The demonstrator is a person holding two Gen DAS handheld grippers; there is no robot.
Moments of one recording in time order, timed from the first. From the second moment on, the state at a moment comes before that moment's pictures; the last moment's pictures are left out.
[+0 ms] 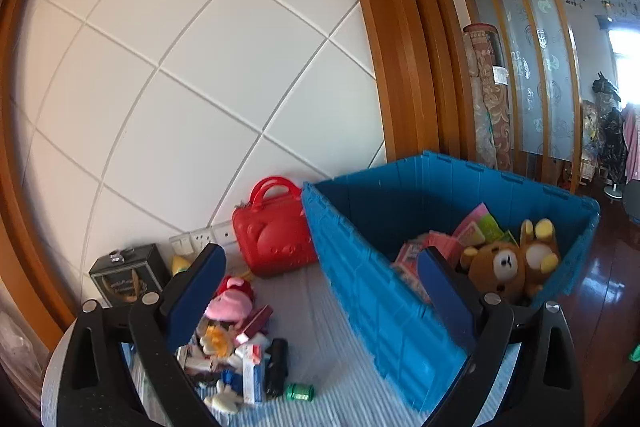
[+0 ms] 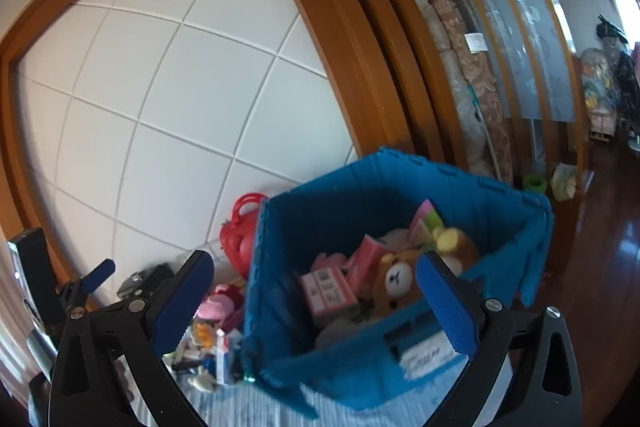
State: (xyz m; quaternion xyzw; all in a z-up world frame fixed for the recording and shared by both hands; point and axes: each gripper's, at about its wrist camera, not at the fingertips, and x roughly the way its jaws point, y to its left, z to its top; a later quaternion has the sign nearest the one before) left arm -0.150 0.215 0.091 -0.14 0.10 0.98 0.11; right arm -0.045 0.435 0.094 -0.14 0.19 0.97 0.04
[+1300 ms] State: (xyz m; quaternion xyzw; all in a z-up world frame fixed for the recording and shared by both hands) left arm -0.025 0.115 -0.003 -0.27 0.08 0.96 0.05; right arm 0.021 0.311 0.004 -0.27 0.07 0.96 0.00
